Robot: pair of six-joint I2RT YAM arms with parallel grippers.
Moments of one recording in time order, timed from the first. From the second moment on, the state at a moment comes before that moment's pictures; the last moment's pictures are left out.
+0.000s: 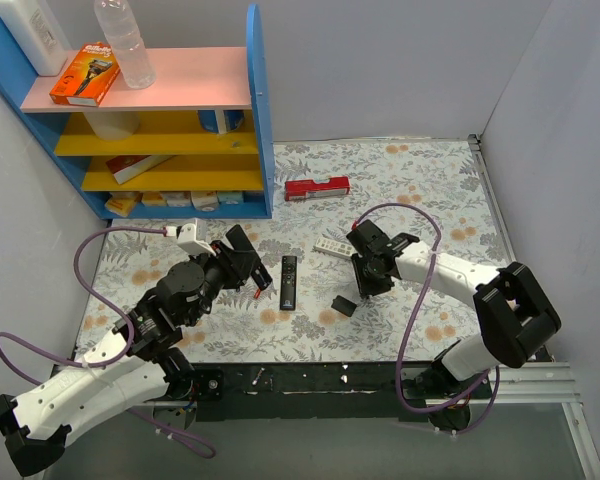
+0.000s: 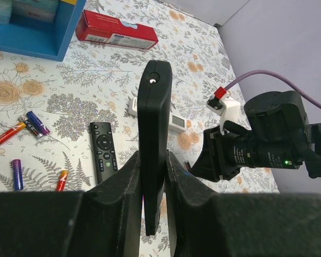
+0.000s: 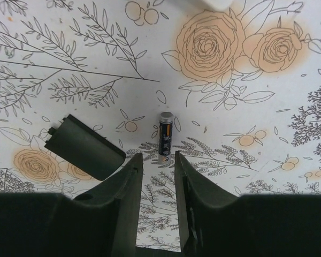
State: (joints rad) left arm -0.88 0.59 0.63 -0.24 -0.44 -0.73; right arm 0.69 1.48 0.88 -0.66 0.09 0.44
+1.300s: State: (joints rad) left arm -0.84 0.93 0.33 0.55 -0.07 -0.82; right arm 0.75 1.36 1.21 -0.94 0.03 0.29
